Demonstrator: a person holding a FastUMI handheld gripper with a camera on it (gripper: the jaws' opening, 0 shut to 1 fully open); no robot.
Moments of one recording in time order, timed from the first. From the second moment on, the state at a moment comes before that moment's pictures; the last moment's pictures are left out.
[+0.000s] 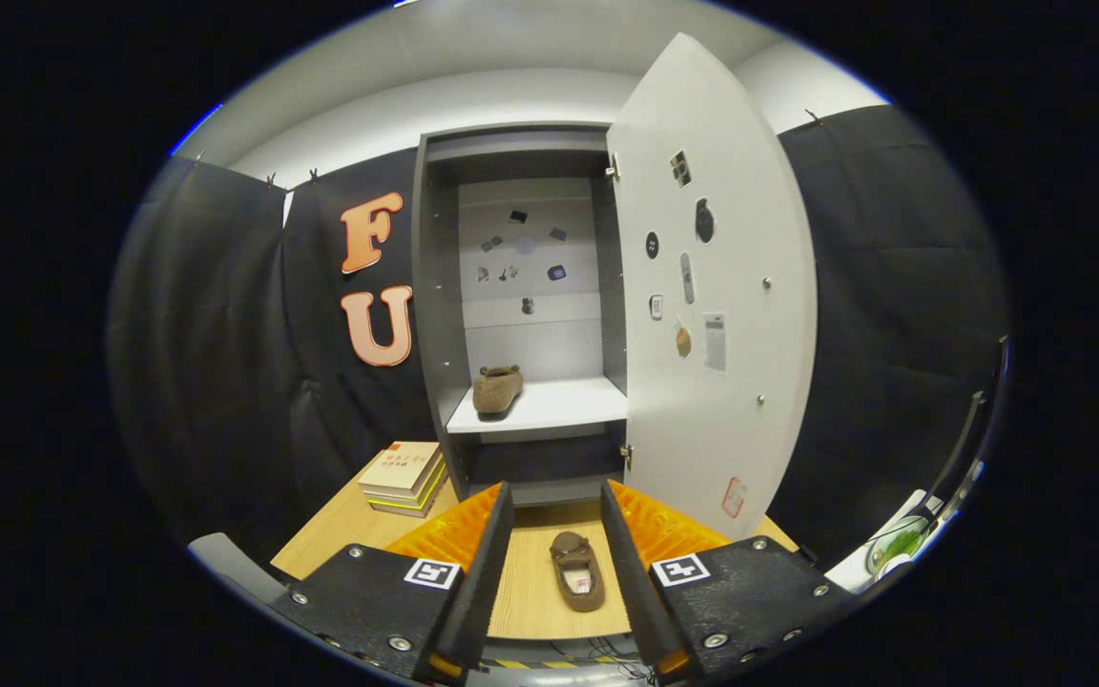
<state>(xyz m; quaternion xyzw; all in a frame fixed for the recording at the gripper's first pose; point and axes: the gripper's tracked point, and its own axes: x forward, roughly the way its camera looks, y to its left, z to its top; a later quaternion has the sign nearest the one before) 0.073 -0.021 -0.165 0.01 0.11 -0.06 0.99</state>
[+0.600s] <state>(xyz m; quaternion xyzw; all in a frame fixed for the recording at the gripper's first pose) 0.126 0.005 -0.295 0.03 0.19 -0.01 0.98</state>
